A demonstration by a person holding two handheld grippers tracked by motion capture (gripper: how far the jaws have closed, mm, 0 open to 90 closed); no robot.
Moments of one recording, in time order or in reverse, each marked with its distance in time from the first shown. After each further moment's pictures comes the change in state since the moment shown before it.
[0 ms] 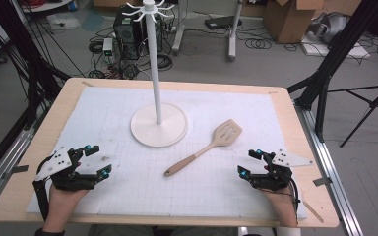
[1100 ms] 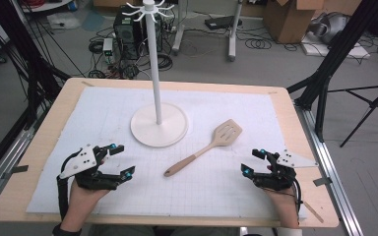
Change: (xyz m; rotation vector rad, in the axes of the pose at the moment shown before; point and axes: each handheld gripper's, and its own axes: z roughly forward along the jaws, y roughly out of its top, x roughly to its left) left arm -0.043 0.032 0.050 -0.022 -0.142 0.007; right arm -0.001 0.000 -0.008 -0.028 -0.037 0.023
